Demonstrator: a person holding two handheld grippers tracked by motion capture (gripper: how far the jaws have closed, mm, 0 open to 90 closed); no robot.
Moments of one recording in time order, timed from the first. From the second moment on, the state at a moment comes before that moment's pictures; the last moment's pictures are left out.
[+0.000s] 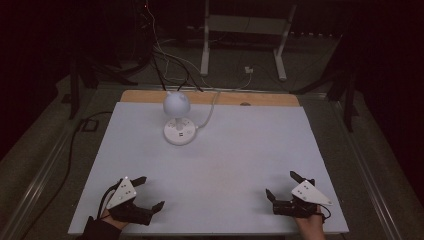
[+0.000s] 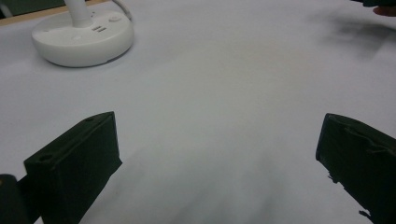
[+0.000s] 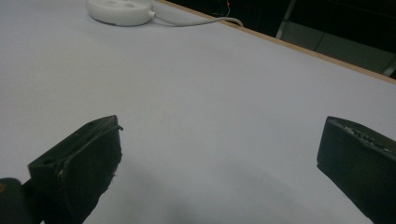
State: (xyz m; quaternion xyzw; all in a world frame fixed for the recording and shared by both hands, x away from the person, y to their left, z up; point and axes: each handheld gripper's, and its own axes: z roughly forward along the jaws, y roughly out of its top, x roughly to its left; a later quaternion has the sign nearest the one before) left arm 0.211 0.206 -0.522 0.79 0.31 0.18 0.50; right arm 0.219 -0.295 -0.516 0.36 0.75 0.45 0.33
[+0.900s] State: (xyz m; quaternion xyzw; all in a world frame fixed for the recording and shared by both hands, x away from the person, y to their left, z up) left arm 0.210 0.204 -0.521 0.79 0.32 0.17 0.50; right arm 0.216 -0.288 -0.515 0.35 0.77 0.44 0.29
